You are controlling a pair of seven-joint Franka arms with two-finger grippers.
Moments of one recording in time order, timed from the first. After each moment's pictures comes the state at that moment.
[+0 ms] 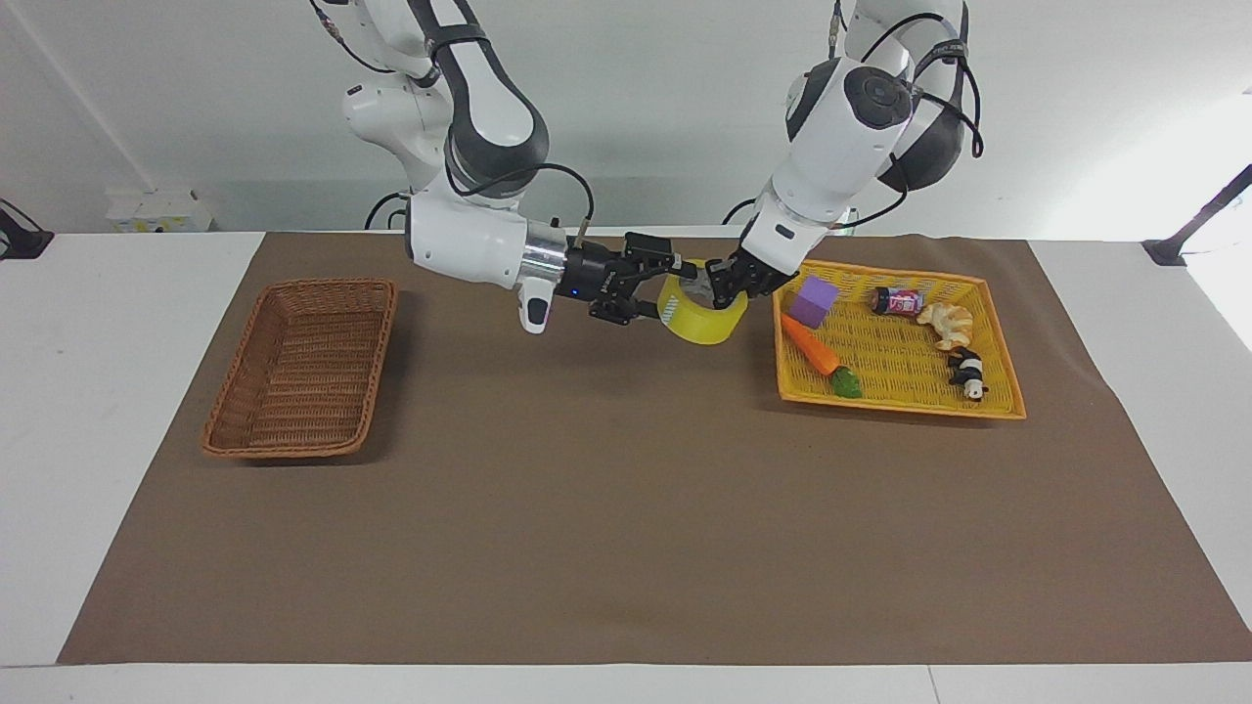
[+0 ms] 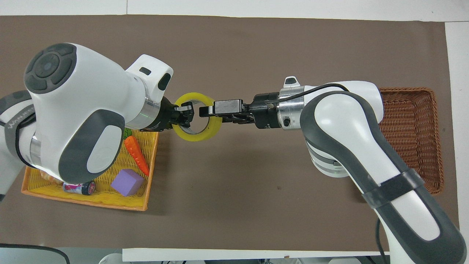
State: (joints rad) left arm -0.47 0.04 -0.09 -1.80 -0.27 1.88 -0.63; right arm 0.41 0.12 0.02 -1.96 1.43 2.12 -0.36
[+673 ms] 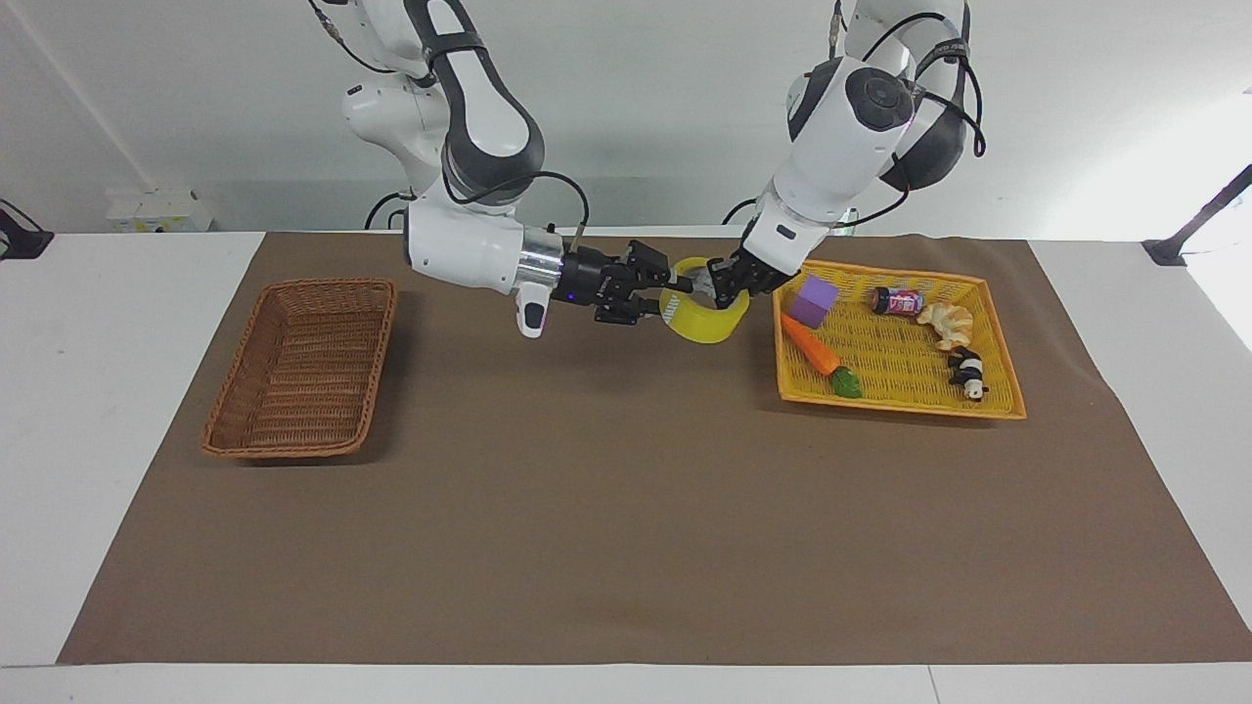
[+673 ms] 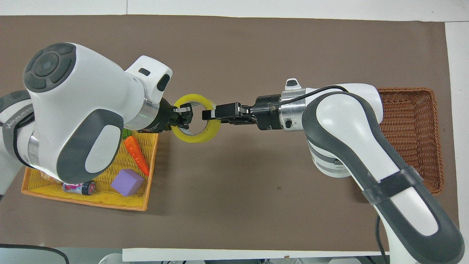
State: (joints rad) left arm -0.47 0.03 -0.09 -1.80 -0.27 1.87 -0.63; right arm 0.41 0.12 0.02 -1.98 1.44 2.11 -0.40
